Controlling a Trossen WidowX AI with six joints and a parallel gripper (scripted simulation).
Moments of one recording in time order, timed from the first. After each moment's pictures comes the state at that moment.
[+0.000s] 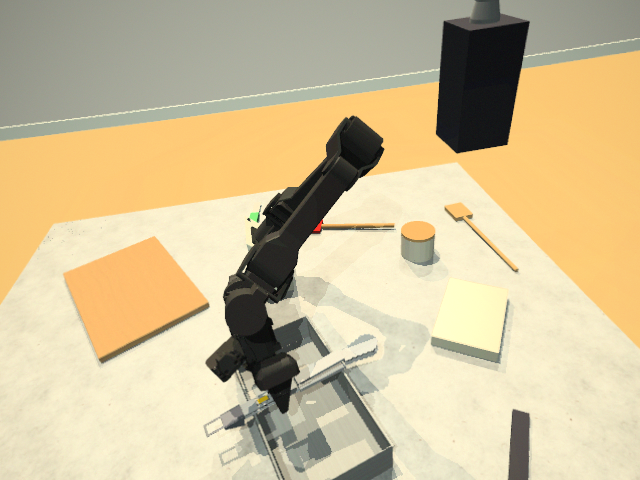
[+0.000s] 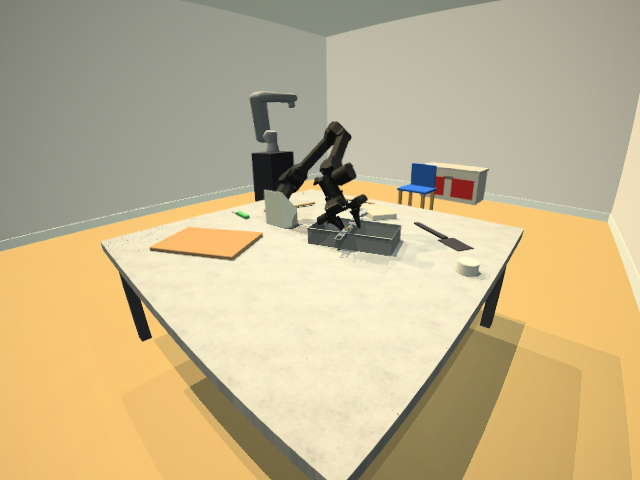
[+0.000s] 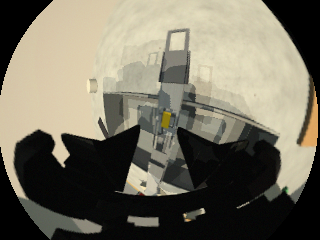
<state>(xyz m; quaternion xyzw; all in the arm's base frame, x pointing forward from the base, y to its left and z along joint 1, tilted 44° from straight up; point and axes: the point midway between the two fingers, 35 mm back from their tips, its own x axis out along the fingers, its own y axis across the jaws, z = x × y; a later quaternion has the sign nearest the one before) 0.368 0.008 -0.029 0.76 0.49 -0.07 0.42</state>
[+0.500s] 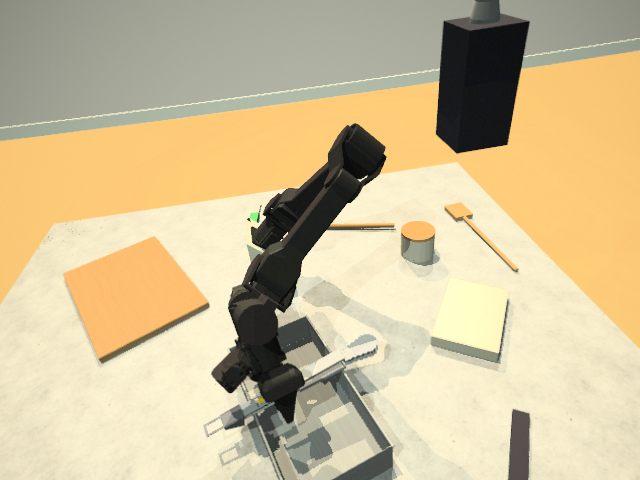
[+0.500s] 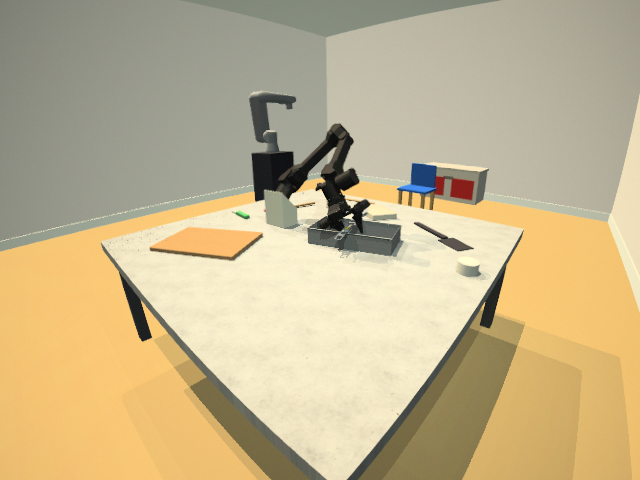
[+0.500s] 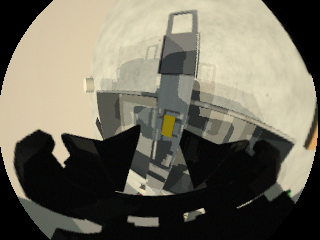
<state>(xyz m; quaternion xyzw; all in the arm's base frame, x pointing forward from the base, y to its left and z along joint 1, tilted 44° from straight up) 0.375 0.025 -0.038 0.76 0.49 -0.07 0.41</state>
